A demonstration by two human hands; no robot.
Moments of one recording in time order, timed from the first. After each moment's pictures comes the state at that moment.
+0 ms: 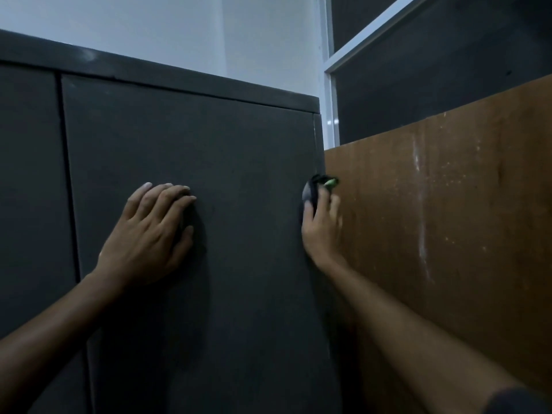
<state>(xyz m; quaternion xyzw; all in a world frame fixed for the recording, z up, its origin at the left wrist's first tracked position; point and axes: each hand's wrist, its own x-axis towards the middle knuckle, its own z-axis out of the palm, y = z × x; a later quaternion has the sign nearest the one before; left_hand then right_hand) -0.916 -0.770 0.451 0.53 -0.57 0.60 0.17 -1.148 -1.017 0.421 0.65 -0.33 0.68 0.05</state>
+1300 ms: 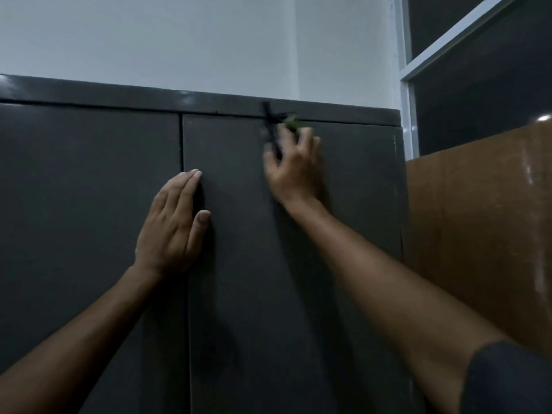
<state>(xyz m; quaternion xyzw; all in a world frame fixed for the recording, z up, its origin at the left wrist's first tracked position) -0.866 -0.698 0.476 0.53 -0.52 0.58 0.32 -1.015 -0.882 0.566 0.63 -0.16 0.75 0.10</state>
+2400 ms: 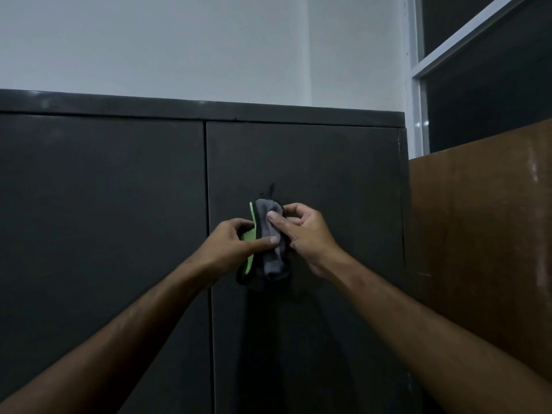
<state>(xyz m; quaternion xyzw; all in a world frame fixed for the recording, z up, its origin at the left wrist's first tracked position) -0.964 -0.680 0.461 0.66 -0.52 -0.04 0.54 -1.072 -0.825 0.460 0.69 0.01 0.45 -0.58</state>
